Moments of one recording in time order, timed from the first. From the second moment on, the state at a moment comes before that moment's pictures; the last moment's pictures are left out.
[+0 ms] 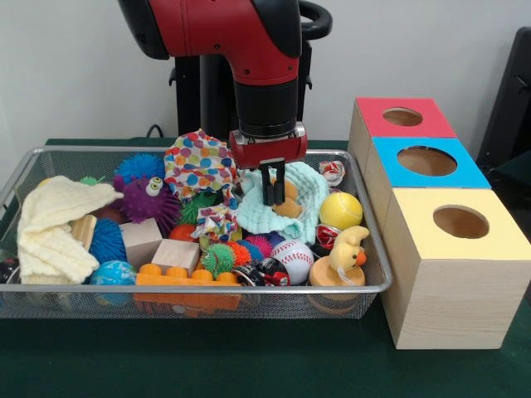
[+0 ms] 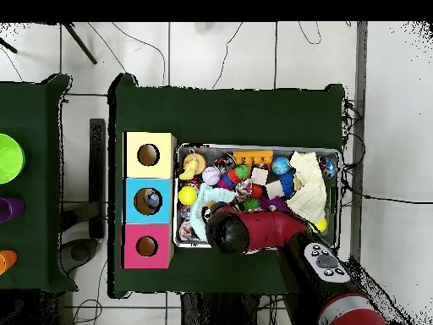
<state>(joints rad) -0.50 -0.57 0.25 1.89 -0.45 0.22 1.62</state>
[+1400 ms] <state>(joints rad) -0.55 -0.66 0.27 1.89 -0.45 0.27 1.62</state>
